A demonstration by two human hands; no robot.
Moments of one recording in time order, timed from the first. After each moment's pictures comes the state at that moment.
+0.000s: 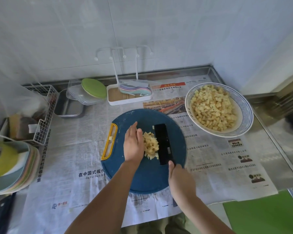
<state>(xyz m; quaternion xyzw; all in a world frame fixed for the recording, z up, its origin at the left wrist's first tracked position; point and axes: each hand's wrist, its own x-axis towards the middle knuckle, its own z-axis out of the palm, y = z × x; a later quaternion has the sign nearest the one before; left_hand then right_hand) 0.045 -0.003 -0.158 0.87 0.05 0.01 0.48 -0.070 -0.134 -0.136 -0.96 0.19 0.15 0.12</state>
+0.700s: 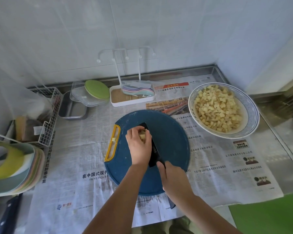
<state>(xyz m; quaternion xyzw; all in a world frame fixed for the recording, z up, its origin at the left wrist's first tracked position) 0.038 -0.021 -0.139 0.84 0.09 0.11 0.52 -0.061 -0.116 -0.112 -0.95 0.07 0.15 0.27</state>
